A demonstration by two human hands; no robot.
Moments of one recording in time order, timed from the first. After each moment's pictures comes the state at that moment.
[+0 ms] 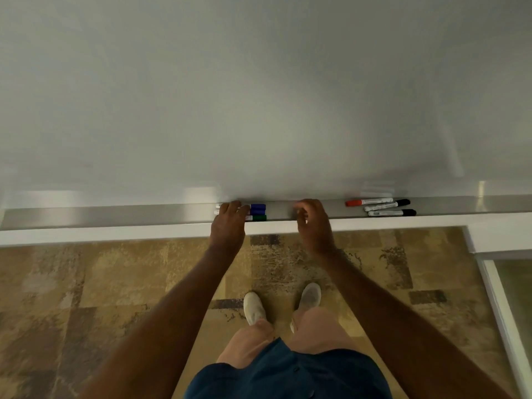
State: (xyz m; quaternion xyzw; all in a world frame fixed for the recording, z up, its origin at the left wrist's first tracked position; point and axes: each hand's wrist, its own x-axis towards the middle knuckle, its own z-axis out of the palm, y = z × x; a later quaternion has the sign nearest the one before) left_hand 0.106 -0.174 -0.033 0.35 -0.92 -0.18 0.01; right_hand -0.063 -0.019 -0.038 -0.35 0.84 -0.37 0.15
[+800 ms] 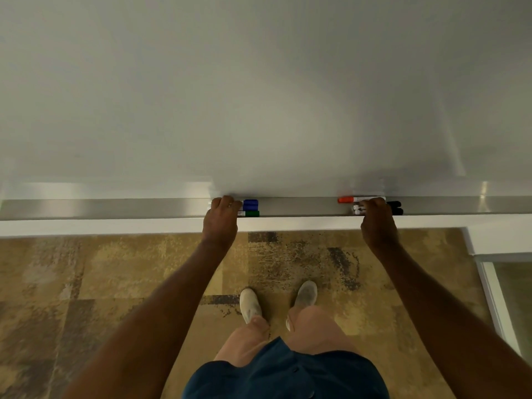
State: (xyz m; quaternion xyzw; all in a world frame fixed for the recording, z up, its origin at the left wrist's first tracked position) left_hand 0.101 -0.169 -0.030 0.38 -0.91 -0.17 0.00; right_hand -0.195 0.087 -0.037 -0.30 0.94 -0.08 0.12
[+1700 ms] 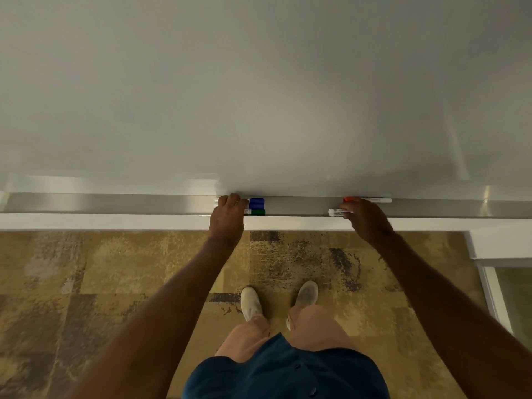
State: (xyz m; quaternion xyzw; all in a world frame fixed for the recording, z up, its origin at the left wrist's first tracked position) left_hand 0.102 -0.171 -0.033 0.38 -0.91 -0.16 -0.01; right_hand -0.180 0.054 -0.012 -0.48 0.86 -0.09 0.17
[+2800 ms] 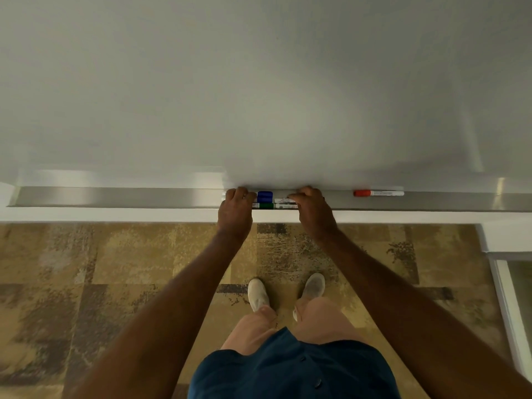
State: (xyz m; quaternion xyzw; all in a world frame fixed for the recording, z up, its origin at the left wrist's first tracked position) left_hand 0.102 -0.171 -0.036 0.37 -0.91 -0.16 0.01; right_hand -0.070 -0.038 -0.050 -0.49 0.84 -0.18 0.12
